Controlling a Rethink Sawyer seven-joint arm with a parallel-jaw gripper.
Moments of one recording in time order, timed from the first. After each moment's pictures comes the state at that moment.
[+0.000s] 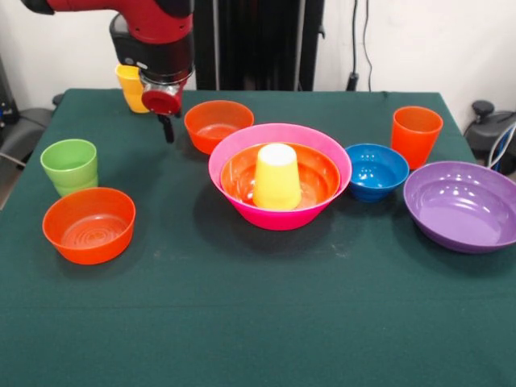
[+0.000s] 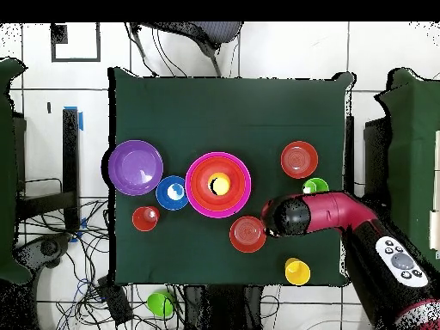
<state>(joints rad) -0.88 -0.57 0.51 1.81 -0.78 0.80 0.46</state>
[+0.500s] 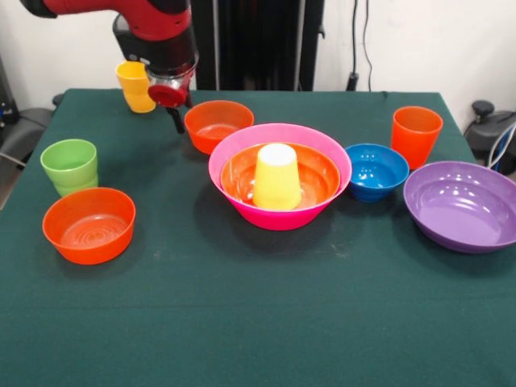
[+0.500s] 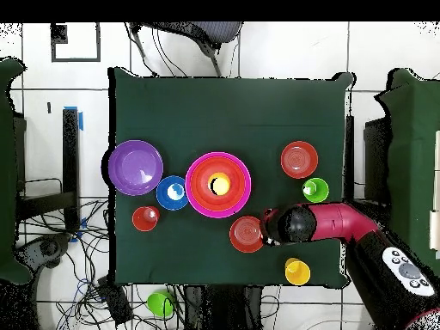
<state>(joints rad) -0.95 -0.56 0.55 1.88 -0.73 0.80 0.46</state>
